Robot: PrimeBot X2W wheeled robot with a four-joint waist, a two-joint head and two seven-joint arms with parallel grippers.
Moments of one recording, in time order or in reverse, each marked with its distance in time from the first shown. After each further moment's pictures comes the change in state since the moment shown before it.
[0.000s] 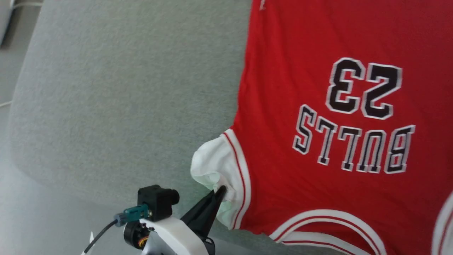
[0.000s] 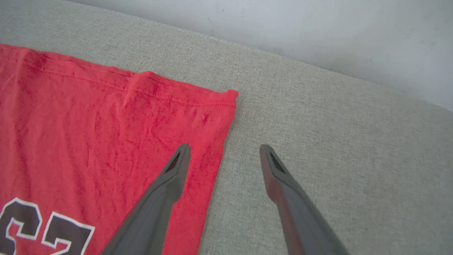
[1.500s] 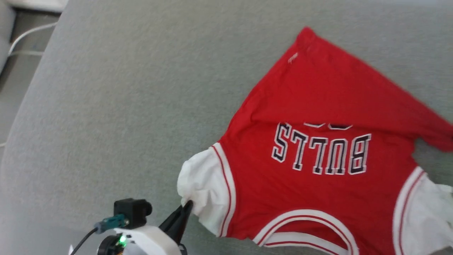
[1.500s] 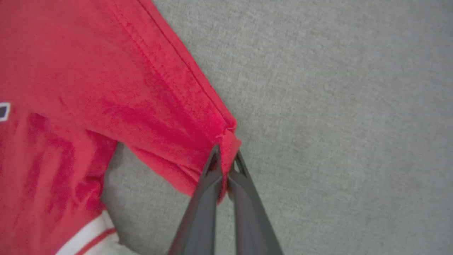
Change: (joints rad) left arm 0.054 0.051 0.063 0.106 -0.035 0.047 -0.026; right arm 0.522 -0.148 0.146 -0.060 0.189 0.001 -0.148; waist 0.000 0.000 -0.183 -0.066
